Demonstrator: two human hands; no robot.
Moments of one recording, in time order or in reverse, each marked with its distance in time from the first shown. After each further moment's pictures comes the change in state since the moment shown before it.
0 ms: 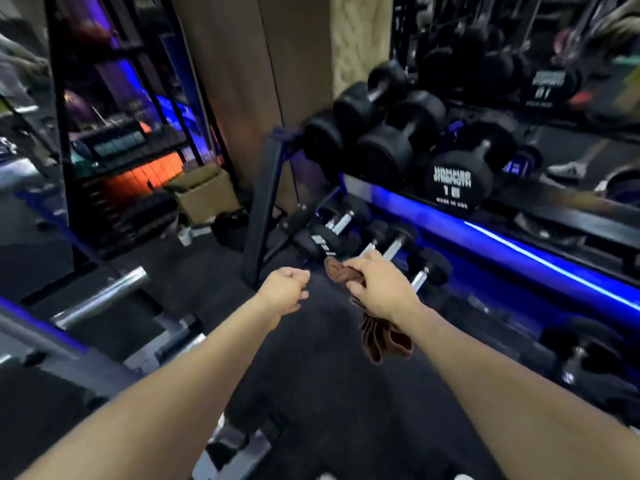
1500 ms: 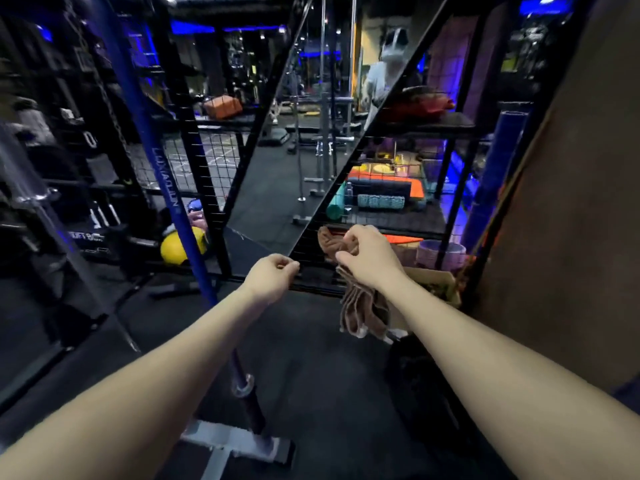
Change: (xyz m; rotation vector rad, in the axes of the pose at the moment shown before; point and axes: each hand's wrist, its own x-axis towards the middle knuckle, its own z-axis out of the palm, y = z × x) left_hand 0.445 0.185 -0.542 0.013 1.052 -0.006; right_hand 0.768 -0.433 0.108 0.225 -0.273 -0.799
